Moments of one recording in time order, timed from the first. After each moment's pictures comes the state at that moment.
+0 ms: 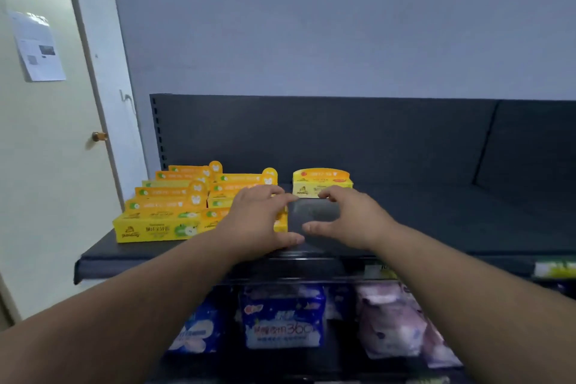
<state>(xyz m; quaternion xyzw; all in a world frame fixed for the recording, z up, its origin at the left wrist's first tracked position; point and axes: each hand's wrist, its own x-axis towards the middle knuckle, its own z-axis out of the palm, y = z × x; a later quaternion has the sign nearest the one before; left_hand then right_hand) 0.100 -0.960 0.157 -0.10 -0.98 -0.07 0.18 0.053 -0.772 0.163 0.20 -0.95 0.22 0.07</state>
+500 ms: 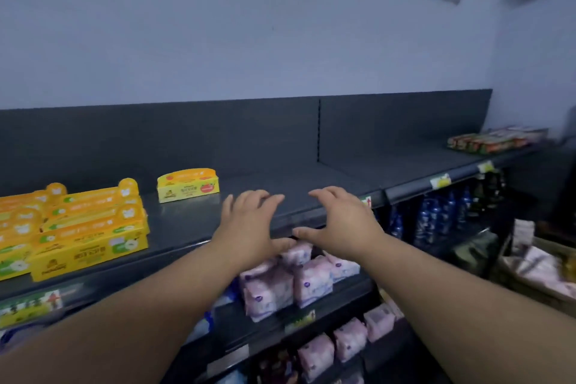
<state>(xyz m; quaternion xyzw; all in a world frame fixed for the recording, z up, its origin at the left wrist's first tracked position) 0.137 -0.768 0.146 -0.25 -0.95 -0.06 0.18 0.176 -0.586 0.151 0.01 -0.97 0.14 0.17</state>
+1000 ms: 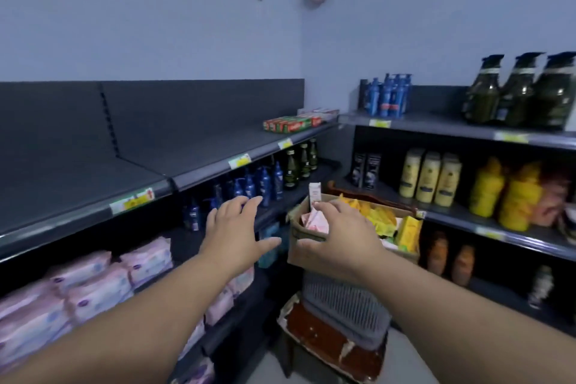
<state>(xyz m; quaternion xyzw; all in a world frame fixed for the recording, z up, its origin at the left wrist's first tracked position) 0.275 -0.412 0.099 -0.40 -0.89 -0.16 0.12 0.412 -0.261 0.102 -0.26 -0.95 0.10 0.18</state>
